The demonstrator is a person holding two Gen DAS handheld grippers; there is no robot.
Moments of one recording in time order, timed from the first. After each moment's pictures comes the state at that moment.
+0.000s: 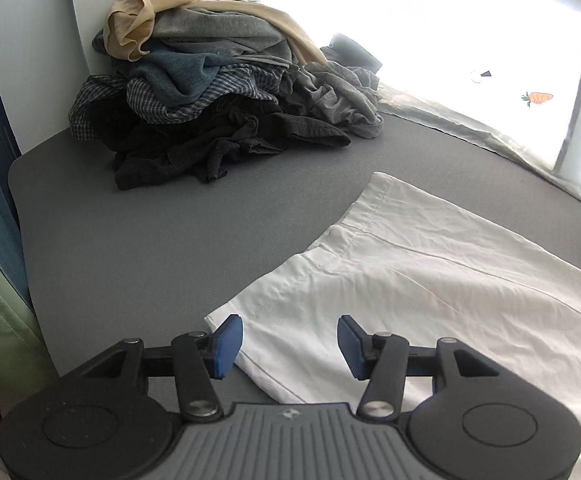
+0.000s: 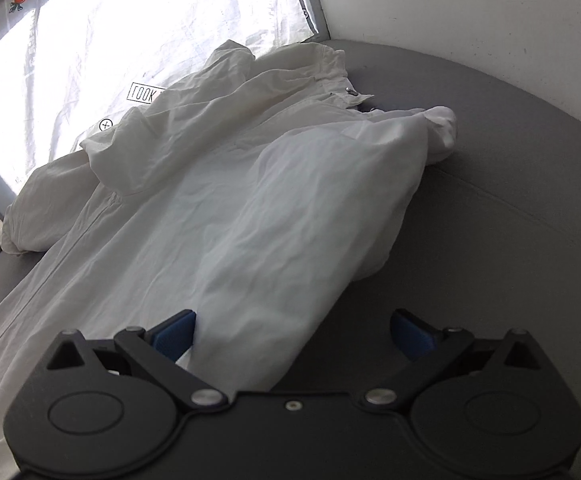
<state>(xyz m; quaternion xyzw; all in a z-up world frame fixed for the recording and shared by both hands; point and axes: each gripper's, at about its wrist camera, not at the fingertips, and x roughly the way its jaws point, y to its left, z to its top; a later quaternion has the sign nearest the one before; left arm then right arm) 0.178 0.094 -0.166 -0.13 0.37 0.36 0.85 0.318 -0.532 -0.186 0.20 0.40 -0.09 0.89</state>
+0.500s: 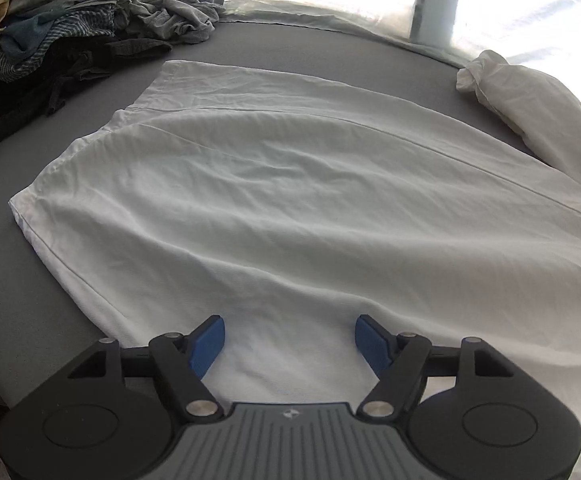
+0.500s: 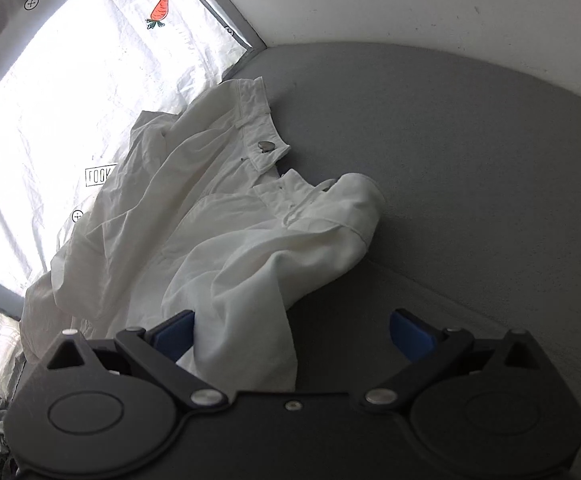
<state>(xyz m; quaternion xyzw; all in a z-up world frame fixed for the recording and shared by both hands) 0.234 -0.080 -0.236 -0.12 0.46 0.25 0.84 0.372 -0.661 -0.194 0.36 0.39 -0.08 0.84</state>
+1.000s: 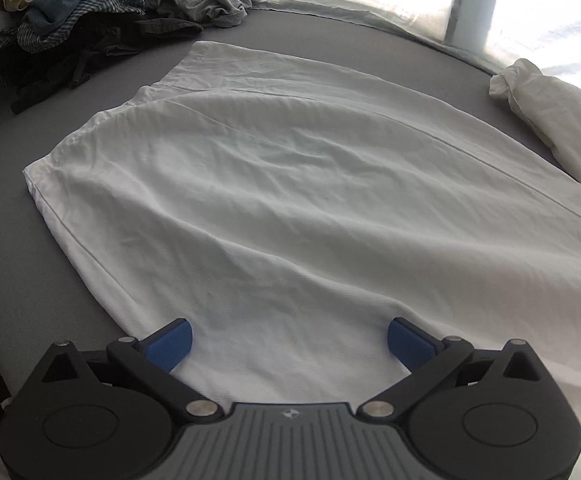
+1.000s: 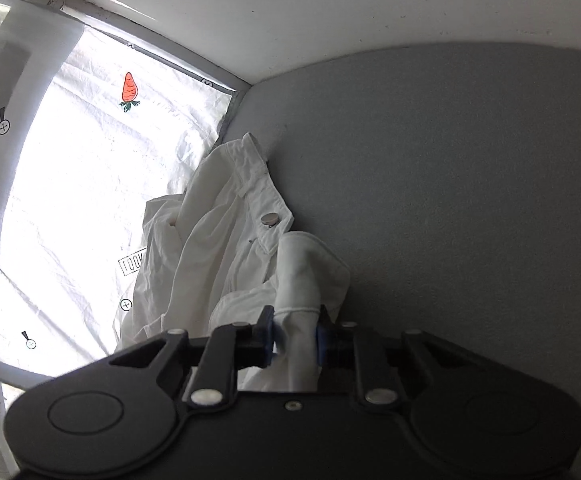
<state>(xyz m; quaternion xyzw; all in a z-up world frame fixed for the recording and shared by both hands) 0.231 -0.068 -0.244 -0.15 0.46 0.28 0.83 0.387 -0.706 -0.188 0.46 0.32 -0.07 0.83</state>
